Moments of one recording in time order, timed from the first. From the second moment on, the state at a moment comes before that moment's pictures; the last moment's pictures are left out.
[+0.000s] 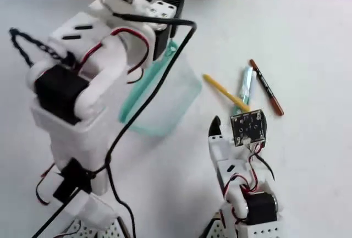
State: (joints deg) left arm 24.9 4.6 -67.8 85.8 -1.3; right arm -12.2 -102.5 82.9 56.2 6.0
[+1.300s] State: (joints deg) left arm 16.7 17.9 -81.4 89.8 4.2; right arm -43.7 -102.6 94.2 34.1 10.0
